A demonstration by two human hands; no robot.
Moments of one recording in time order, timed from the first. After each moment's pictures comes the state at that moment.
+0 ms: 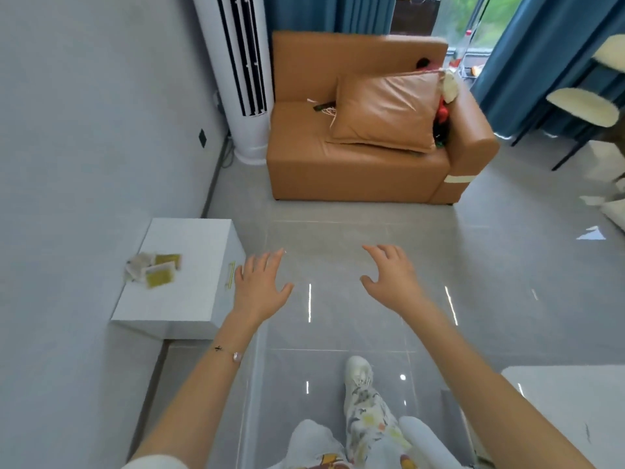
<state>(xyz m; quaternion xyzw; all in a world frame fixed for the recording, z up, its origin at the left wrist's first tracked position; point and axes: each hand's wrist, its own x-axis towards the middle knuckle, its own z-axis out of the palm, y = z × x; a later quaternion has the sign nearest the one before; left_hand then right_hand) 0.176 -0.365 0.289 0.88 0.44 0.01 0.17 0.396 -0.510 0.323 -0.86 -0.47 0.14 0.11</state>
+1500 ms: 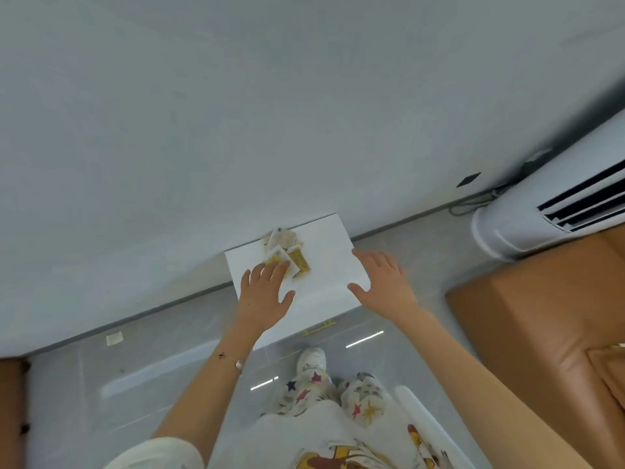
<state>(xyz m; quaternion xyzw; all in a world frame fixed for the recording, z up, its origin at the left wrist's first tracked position) 0.056 -0.043 0.189 0.51 0.83 0.04 0.22 0.260 0.108 0.245 -0.42 -0.88 0.21 -0.10</state>
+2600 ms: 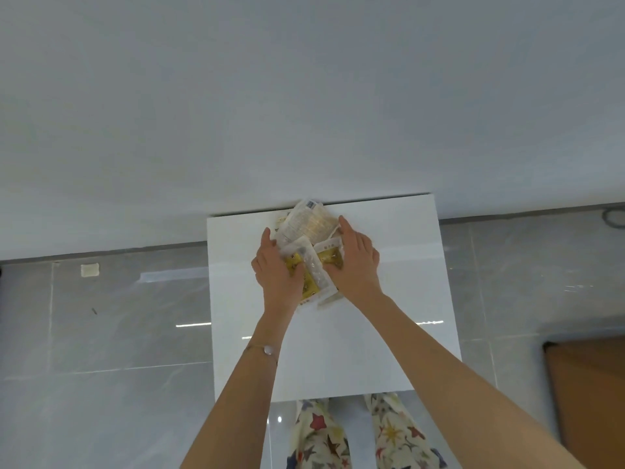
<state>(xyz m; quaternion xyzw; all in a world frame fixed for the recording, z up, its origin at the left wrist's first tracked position) -0.013 0.097 -0.162 0.04 0.91 0.32 0.25 0.064 0.211 -0.171 -0.38 -0.84 0.39 -0.06</state>
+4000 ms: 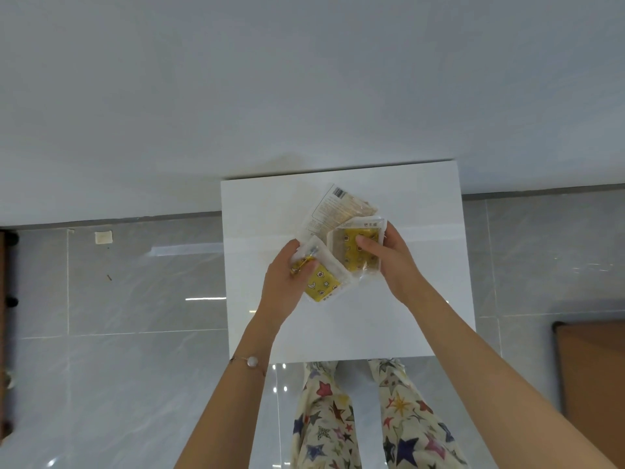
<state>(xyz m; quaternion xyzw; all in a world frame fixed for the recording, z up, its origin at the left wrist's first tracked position) 0.012 0.034 -0.142 0.08 0.80 0.45 0.40 0.110 0.210 -0.136 -0.39 -0.44 0.81 0.00</state>
